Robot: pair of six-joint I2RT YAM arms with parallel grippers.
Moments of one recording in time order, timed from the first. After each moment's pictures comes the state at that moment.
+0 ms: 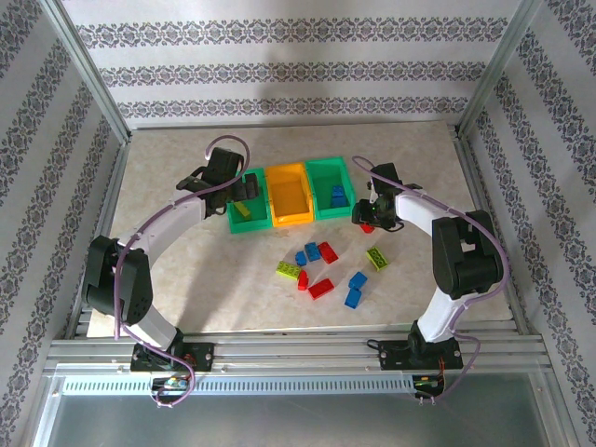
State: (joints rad) left arm -0.34 1.60 1.22 -0.50 -0.22 -0.48; right arm 0.19 1.76 1.08 -0.51 -0.12 0.34
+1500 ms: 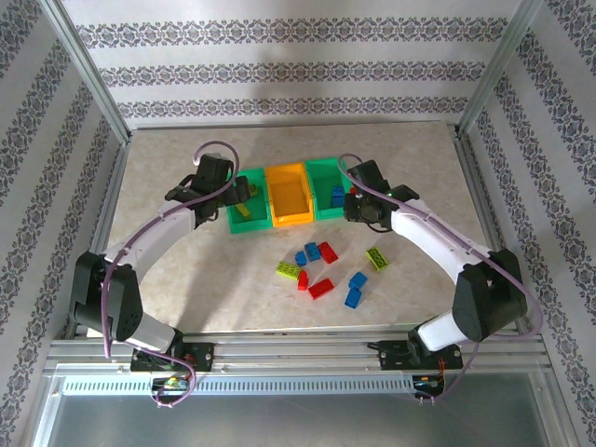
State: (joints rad) left arm -0.32 1.48 1.11 -0.45 -0.24 -0.49; right arm 0.47 1.49 1.14 -0.66 0.13 0.50
